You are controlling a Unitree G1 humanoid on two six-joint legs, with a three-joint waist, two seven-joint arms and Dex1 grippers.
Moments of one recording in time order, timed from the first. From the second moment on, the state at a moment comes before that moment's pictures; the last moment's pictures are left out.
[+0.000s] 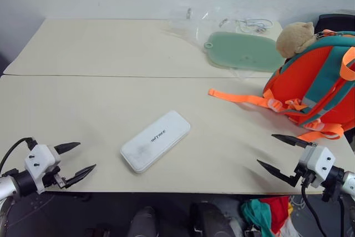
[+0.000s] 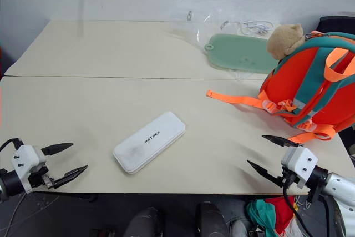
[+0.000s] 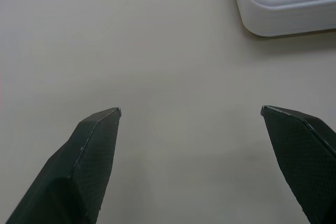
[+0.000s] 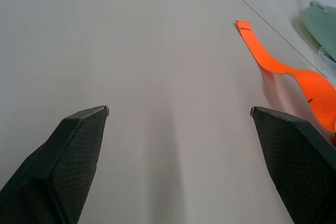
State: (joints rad) left arm 0.34 0.79 0.50 -0.07 -0.37 -0.04 -0.97; right arm 0.25 -0.74 -0.36 -0.13 0.35 -0.25 1.01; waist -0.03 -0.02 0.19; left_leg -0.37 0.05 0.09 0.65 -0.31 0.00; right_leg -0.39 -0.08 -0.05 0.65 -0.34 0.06
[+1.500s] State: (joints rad) left arm 0.32 0.73 0.31 -0.37 -0.43 0.31 -0.91; right arm -0.40 -0.37 0.21 0.22 -0.01 -0.08 0.62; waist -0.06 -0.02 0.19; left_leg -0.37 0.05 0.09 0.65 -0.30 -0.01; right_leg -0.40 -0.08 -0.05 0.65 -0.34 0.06
